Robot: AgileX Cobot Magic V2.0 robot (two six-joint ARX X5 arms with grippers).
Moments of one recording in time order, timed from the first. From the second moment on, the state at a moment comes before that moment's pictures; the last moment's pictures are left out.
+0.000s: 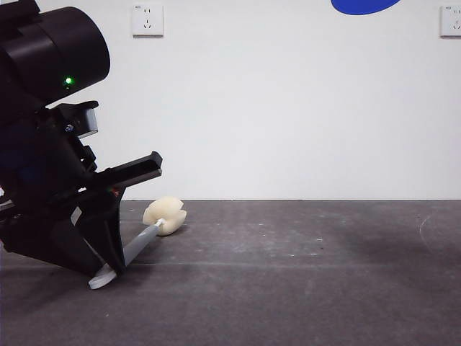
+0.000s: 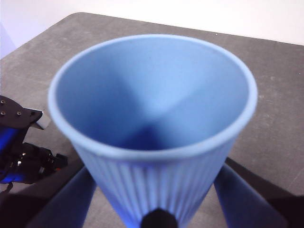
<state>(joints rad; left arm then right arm) -0.62 1.45 0.61 -0.11 -0.04 -0.66 1.01 0.83 0.99 -0.62 0.47 0.27</state>
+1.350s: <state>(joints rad) -0.62 0.54 0.63 -0.65 0.06 -0.51 0.85 1.10 0.54 0.14 0.47 0.03</state>
